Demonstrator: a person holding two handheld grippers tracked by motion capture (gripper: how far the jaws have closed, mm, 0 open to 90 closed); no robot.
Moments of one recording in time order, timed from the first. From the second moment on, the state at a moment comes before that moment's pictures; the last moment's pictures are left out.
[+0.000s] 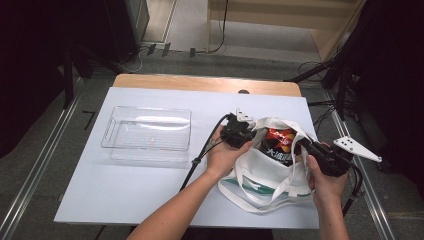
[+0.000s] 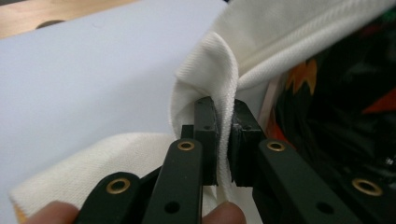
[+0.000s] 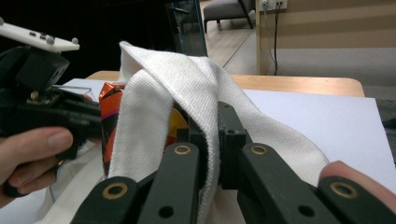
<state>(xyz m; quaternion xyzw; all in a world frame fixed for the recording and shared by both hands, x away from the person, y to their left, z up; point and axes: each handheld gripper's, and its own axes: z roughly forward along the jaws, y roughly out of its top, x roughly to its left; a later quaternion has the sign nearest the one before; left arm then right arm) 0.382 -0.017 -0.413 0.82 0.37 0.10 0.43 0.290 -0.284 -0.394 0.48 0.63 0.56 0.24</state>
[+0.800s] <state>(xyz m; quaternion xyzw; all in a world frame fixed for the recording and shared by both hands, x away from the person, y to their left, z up) 0.339 -0.031 -0.386 0.78 0.27 0.09 0.56 0.288 -0.289 -0.396 0.48 0.62 0.57 0.24</state>
